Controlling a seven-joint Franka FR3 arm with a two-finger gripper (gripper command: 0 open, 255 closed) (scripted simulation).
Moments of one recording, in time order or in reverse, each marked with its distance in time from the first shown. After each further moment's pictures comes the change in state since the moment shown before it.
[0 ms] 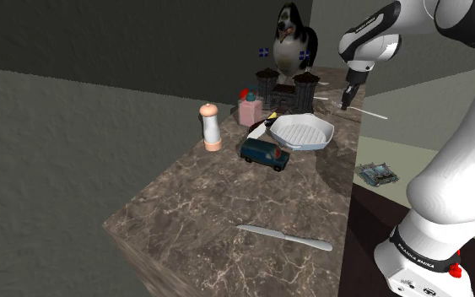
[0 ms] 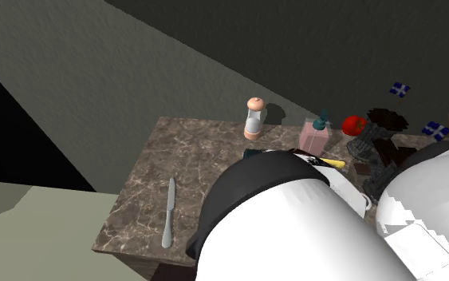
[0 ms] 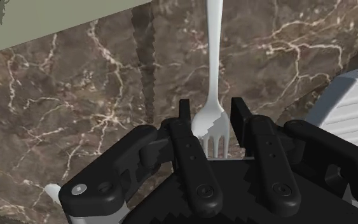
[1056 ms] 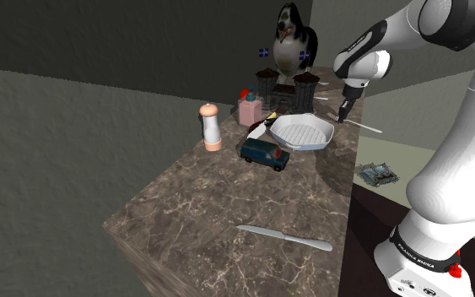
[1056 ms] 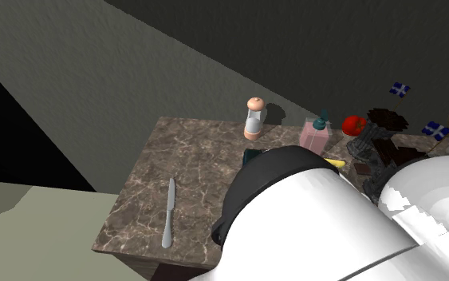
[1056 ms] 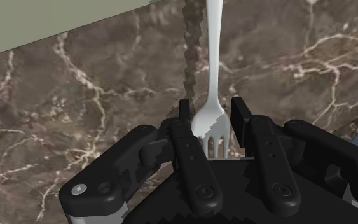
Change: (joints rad) arm -0.008 0.082 0.009 -0.074 0.052 0.148 -0.043
